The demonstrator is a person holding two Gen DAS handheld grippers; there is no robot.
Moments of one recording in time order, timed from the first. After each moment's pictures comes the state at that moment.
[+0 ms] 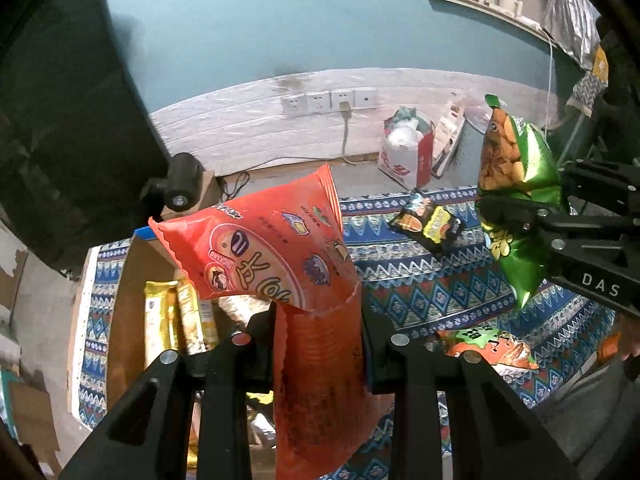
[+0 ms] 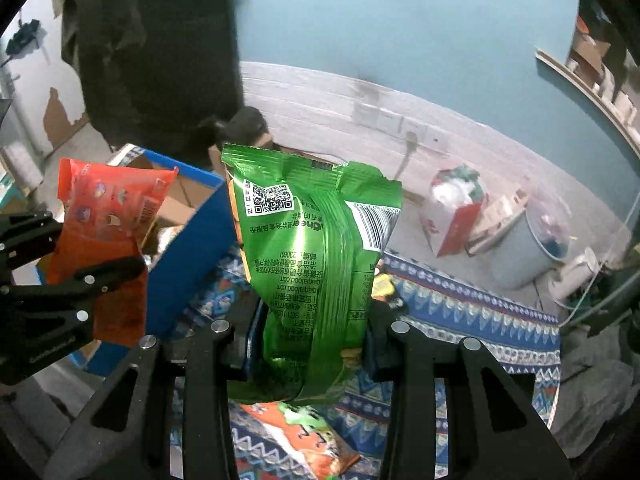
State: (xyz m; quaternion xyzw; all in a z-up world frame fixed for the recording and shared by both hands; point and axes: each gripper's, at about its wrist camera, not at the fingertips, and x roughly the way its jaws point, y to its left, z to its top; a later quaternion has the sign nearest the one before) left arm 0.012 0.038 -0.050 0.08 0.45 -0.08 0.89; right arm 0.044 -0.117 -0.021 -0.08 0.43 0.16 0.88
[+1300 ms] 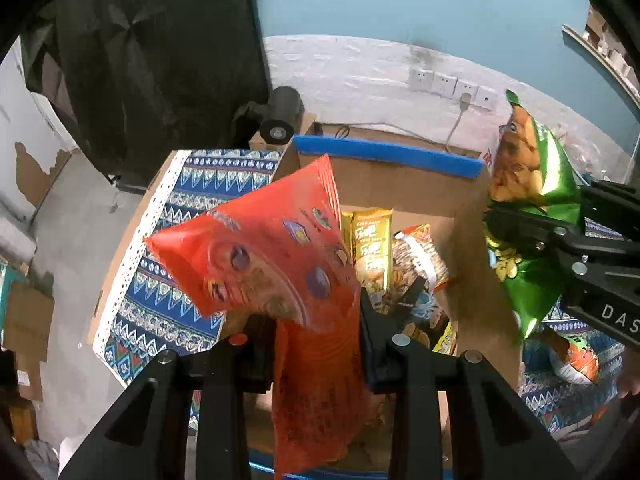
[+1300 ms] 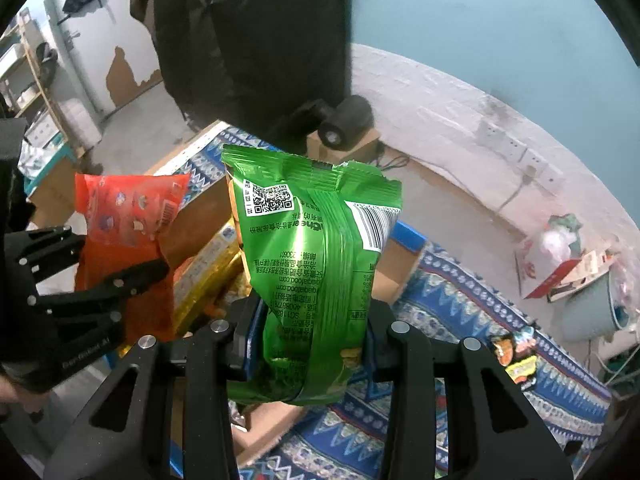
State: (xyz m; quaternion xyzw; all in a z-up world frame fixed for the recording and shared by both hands) left arm 0.022 0.203 -0.092 -0.01 0.50 0.06 0.86; right arm 0.087 0.074 -0.049 -0.11 0.46 0.29 0.83
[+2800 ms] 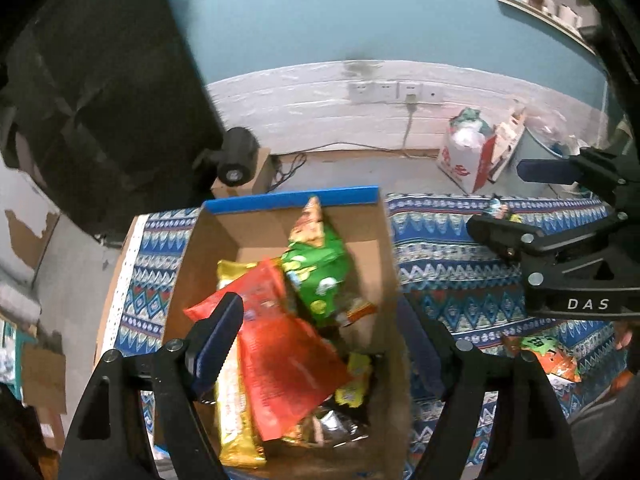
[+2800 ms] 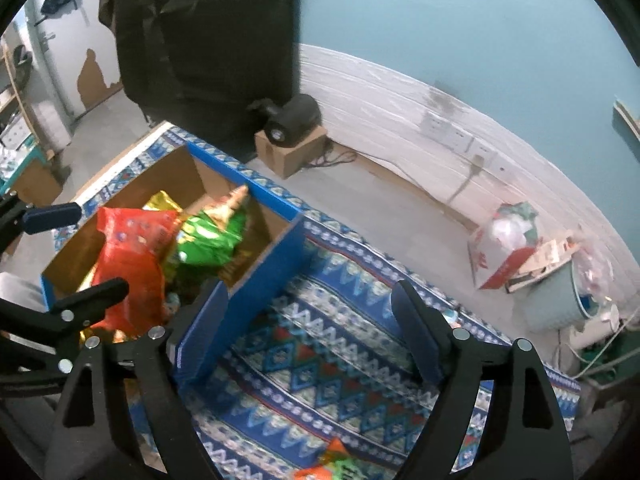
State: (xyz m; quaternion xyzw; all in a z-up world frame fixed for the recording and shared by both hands) left arm 0.035 0.092 -0.055 0.07 0.47 0.00 0.88; right arm 0.105 -0.028 -0.039 -0.13 0.45 0.23 0.85
